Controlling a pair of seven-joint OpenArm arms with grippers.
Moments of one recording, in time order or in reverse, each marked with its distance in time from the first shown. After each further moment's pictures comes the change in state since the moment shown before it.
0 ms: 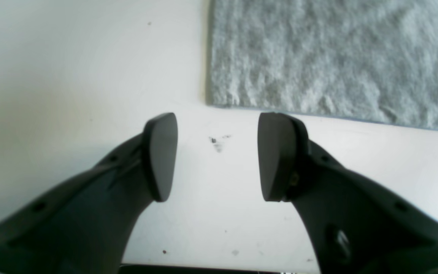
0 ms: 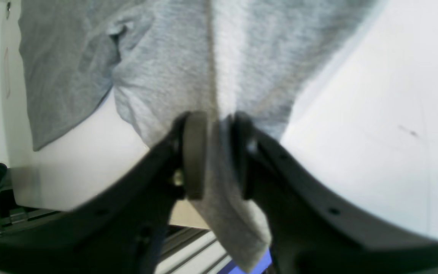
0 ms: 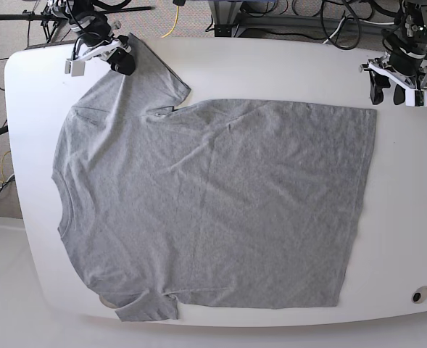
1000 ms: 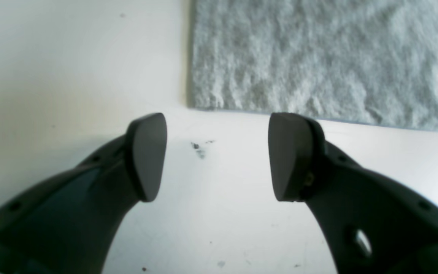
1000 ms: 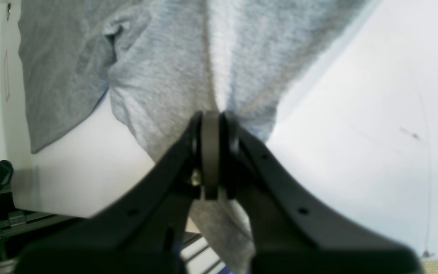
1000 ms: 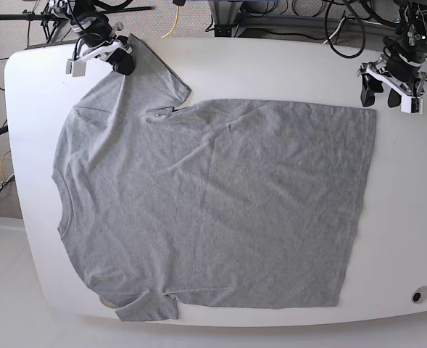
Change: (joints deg) left arm -4.7 0.0 -0.1 -4.1 -3.1 -4.7 5.8; right arm 0.4 0.0 -0.4 -1.0 -0.9 0.3 0.8
